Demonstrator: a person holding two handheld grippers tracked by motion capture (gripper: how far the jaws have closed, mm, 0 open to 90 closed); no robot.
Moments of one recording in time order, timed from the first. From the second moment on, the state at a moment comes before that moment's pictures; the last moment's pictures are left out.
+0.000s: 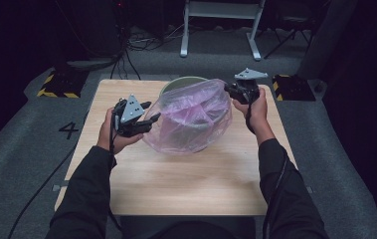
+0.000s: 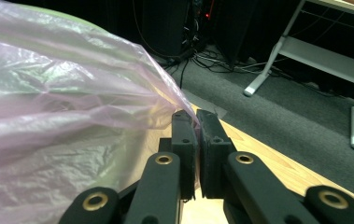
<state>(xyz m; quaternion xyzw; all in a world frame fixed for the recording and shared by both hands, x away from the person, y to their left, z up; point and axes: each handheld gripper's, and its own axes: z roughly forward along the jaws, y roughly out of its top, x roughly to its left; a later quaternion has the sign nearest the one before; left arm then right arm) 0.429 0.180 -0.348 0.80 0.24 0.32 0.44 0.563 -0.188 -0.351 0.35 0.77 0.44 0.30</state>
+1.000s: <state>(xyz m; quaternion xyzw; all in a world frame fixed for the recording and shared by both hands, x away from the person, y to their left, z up) 0.521 0.180 -0.393 0.75 0.36 0.24 0.50 0.588 -0.182 -0.376 0.39 0.77 0.44 0.25</state>
